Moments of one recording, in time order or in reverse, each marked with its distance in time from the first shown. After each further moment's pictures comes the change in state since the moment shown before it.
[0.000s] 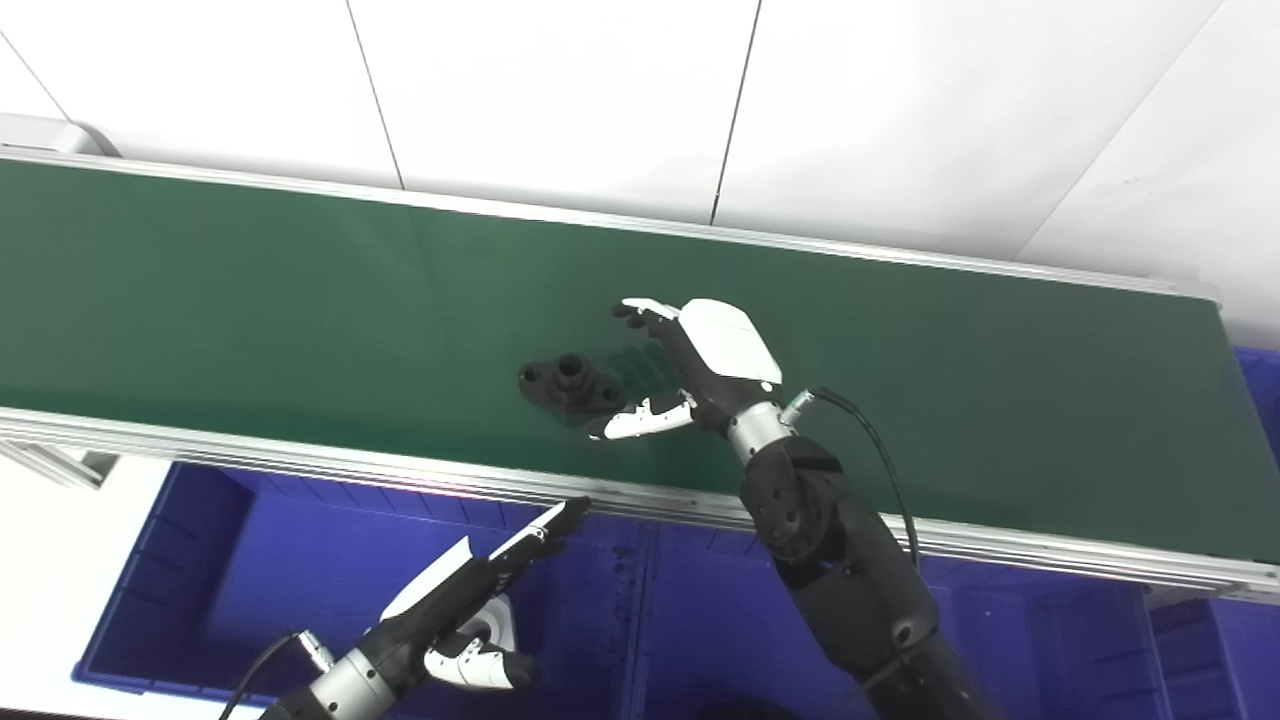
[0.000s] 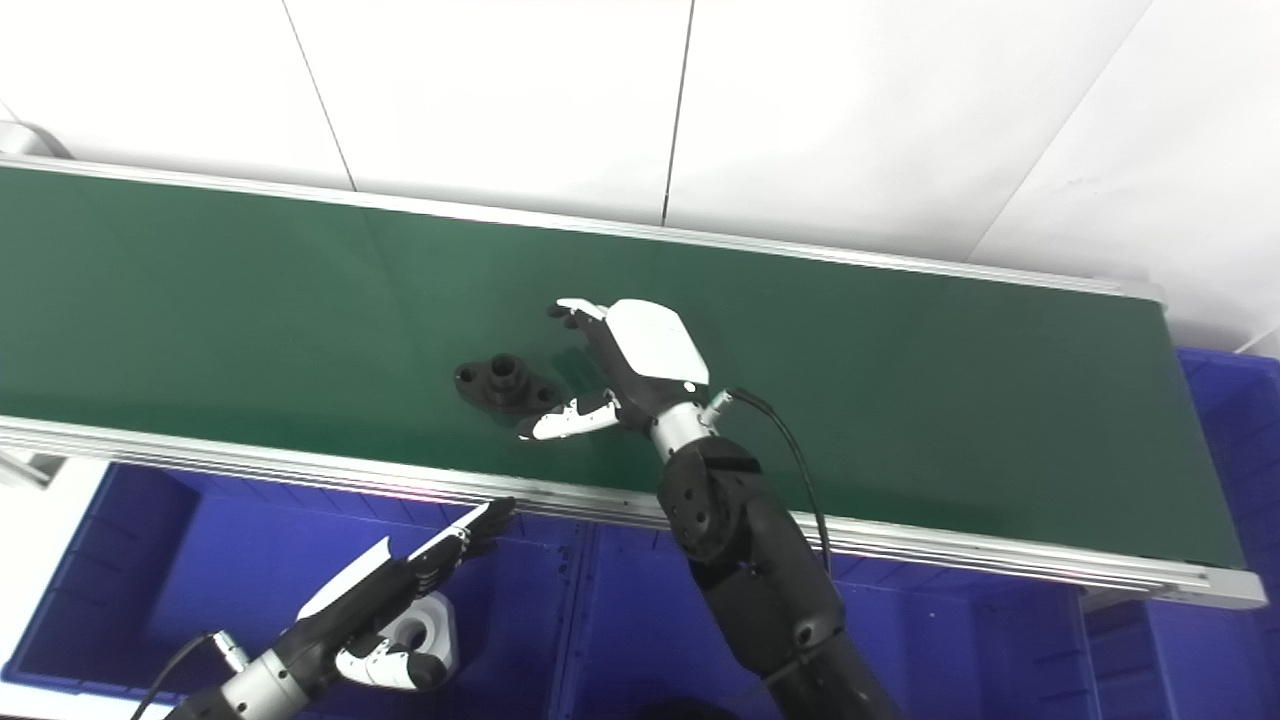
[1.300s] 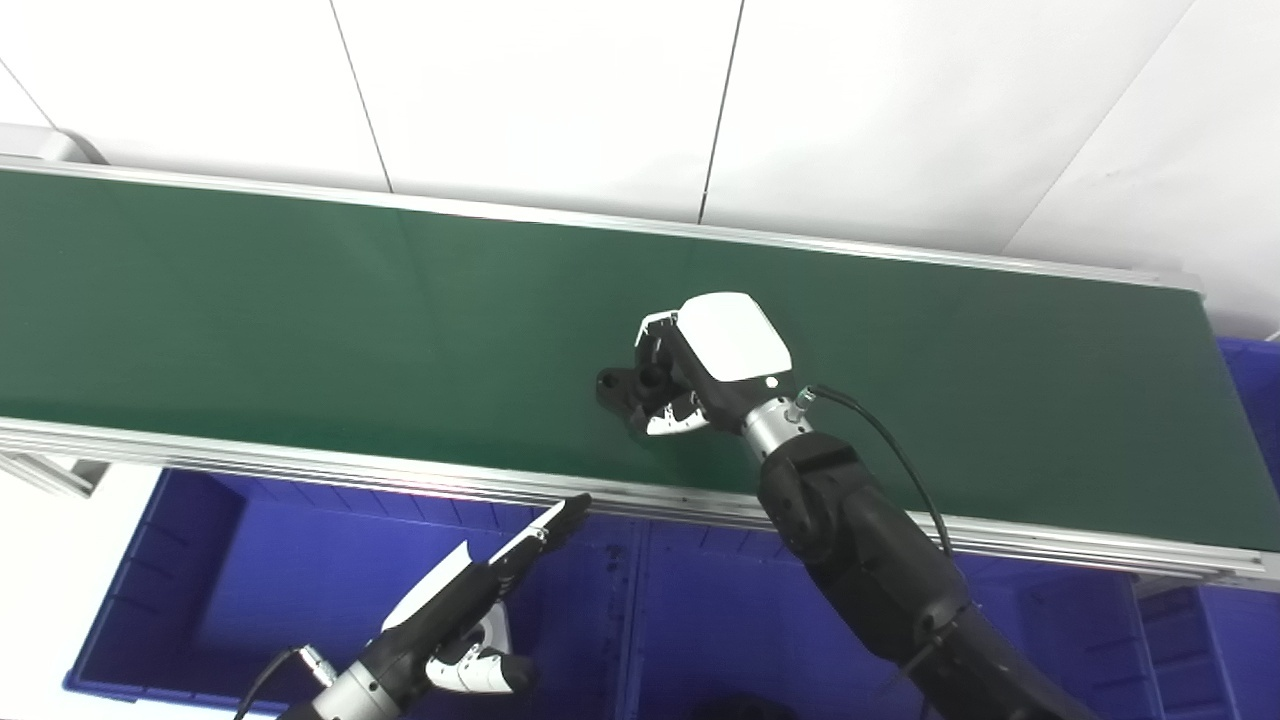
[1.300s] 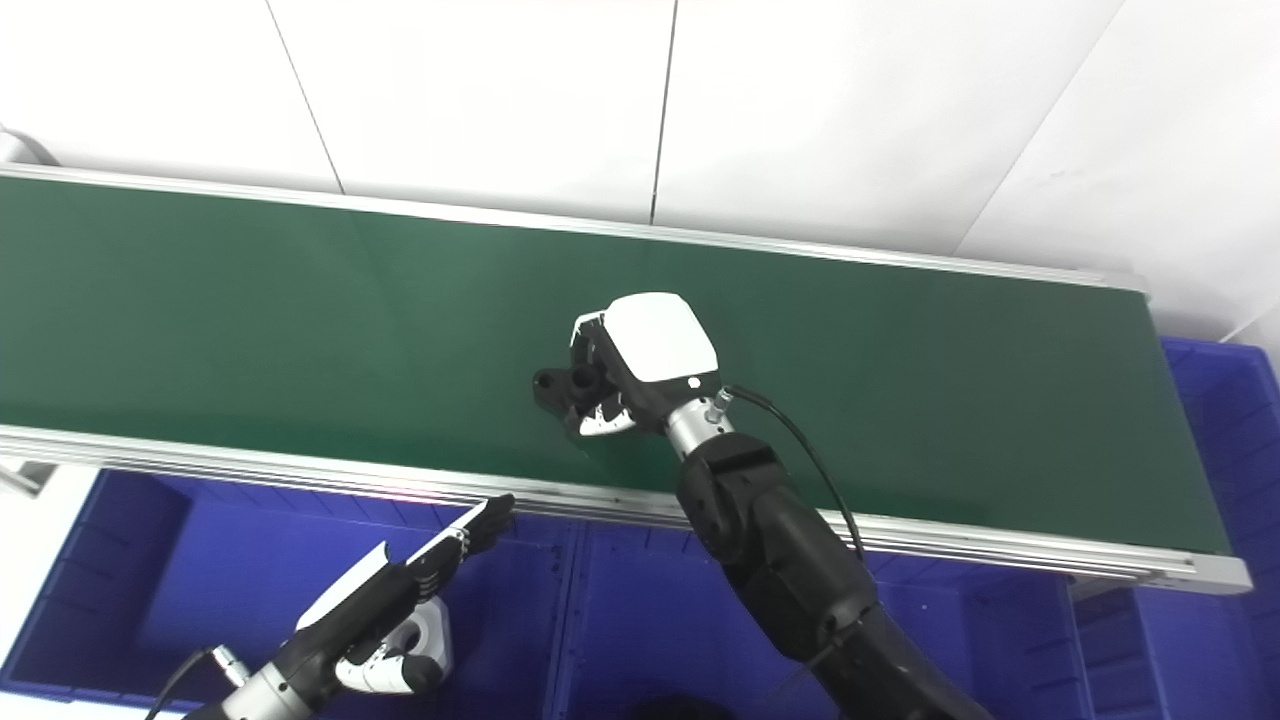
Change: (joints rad) left arm 0.030 -0.032 0.015 -0.039 0.006 0.000 -0.008; right arm -0.024 -0.147 0.138 0.006 -0.110 -0.009 -0.101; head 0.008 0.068
